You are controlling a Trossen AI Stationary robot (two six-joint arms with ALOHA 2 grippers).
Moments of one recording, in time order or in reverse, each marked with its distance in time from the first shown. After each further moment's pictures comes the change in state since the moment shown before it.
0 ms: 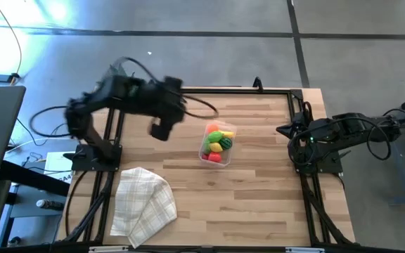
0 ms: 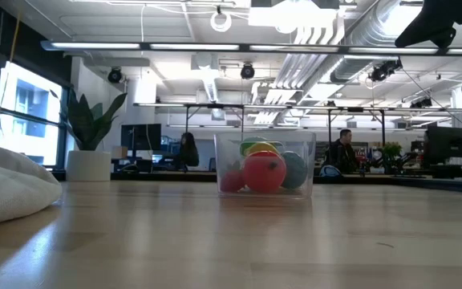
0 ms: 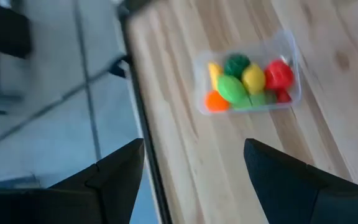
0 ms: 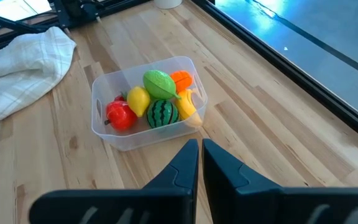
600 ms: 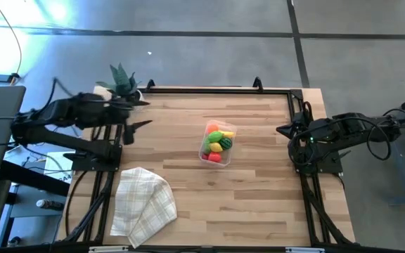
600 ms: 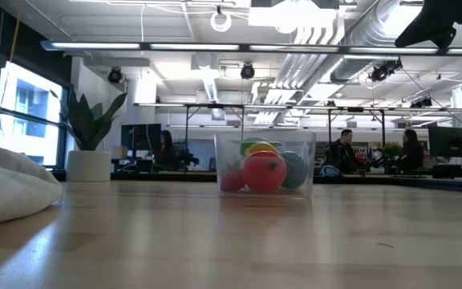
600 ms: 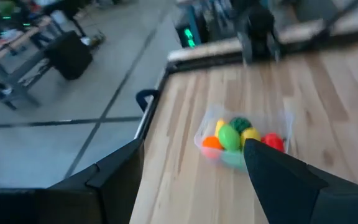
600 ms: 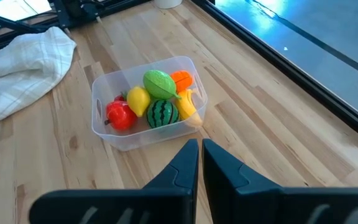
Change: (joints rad) left arm 0.003 -0.887 -1.079 0.717 -0.002 -0.302; right arm 0.000 0.000 0.000 0.000 0.000 0.001
